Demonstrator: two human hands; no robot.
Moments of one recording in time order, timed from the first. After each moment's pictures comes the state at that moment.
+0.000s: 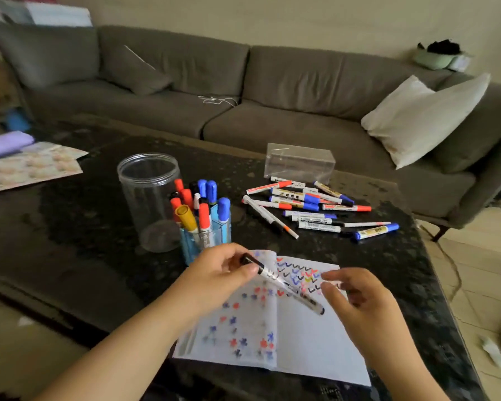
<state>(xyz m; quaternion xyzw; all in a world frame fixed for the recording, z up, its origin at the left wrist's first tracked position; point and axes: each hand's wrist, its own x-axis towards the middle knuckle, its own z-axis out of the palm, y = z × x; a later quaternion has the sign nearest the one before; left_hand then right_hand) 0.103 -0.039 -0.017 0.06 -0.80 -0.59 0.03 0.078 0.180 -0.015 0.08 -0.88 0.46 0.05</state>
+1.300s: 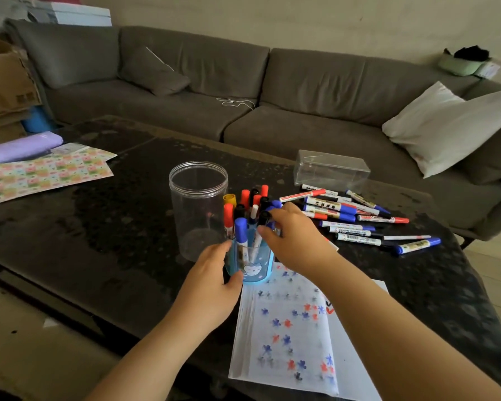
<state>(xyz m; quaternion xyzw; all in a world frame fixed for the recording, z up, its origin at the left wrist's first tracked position) 0.119 -0.117 -0.028 0.13 -0.89 -0.42 0.13 0.009 0.002 0.016 0.30 -0.92 0.25 0.01</state>
